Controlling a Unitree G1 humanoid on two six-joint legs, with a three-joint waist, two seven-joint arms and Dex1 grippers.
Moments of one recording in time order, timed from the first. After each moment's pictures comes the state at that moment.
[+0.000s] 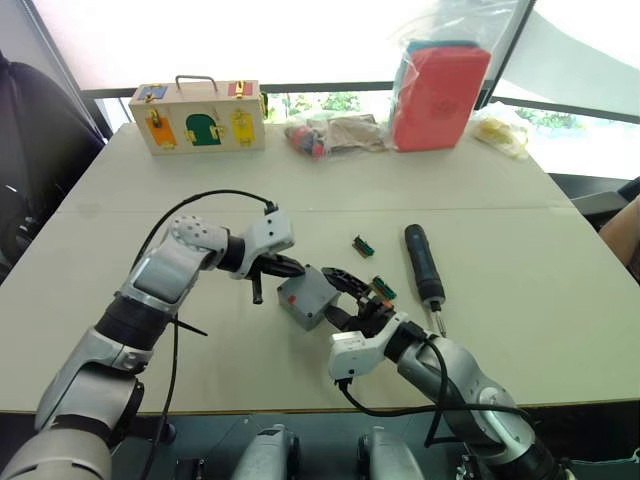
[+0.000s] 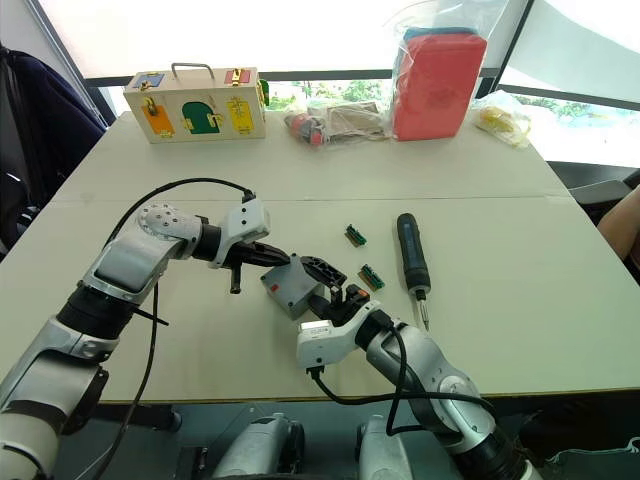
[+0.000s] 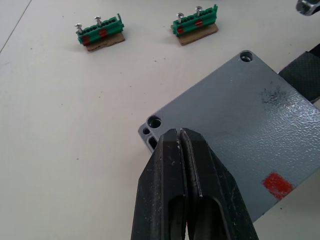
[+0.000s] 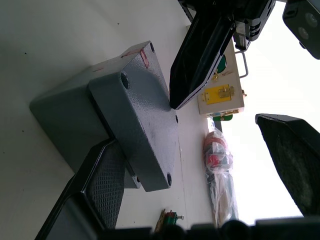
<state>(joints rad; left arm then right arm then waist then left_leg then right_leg) -0.74 0.63 -0.35 0.08 -0.14 0.55 -1.18 -0.09 -0.43 0.41 -0.43 -1.02 -0.15 0.38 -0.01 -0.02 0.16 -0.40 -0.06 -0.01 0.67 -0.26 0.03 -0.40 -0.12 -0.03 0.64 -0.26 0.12</state>
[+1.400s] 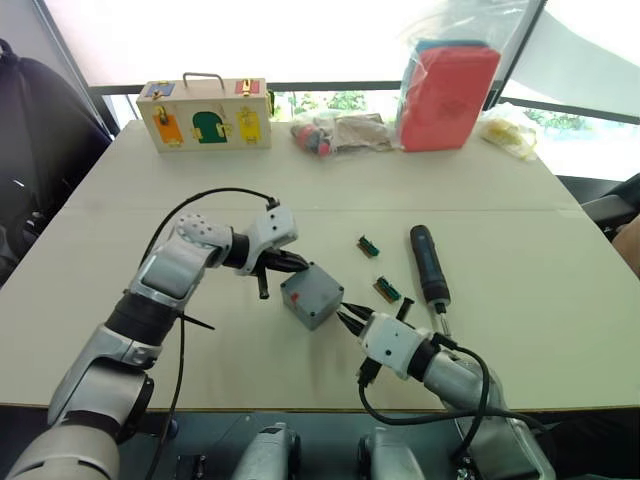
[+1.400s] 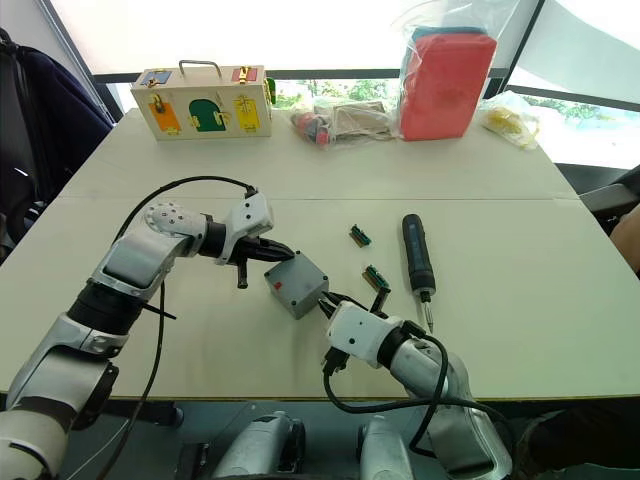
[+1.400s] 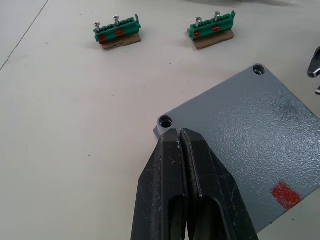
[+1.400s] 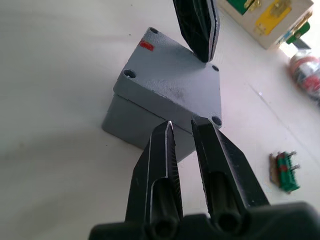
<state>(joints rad) -0.76 0.59 -0.31 0.11 -0.15 0.57 -1.16 0.09 -0.35 0.28 -0.56 -0.42 0.18 0.63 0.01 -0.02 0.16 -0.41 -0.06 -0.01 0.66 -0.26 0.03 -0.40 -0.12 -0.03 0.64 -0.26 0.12</state>
